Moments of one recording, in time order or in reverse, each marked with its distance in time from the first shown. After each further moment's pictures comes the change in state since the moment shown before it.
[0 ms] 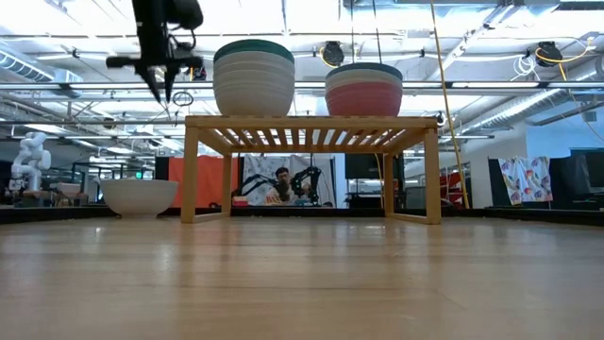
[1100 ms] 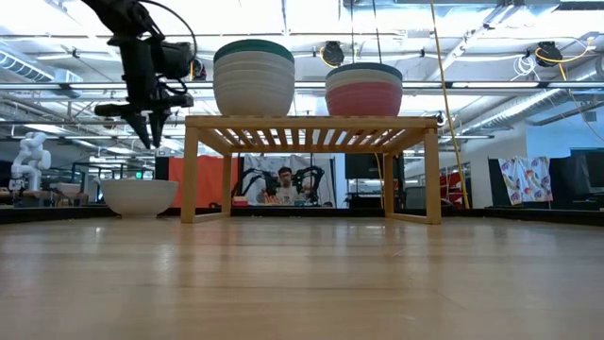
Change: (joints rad) left arm 0.175 0.000 -0.328 0.172 0.352 0.296; right arm 0.061 0.000 0.000 -0.004 0.000 -0.004
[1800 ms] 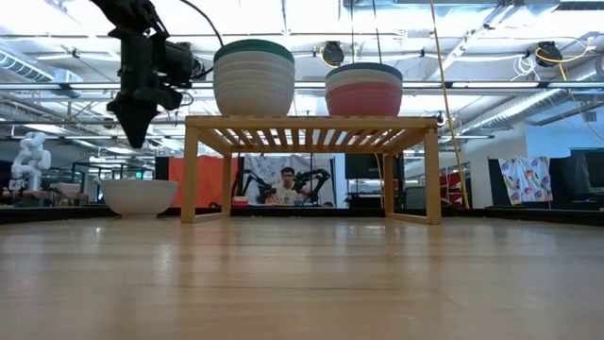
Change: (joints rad) left arm -0.103 0.000 -0.002 -0.183 -0.066 0.648; right arm 0.000 0.000 0.000 0.000 0.000 0.003
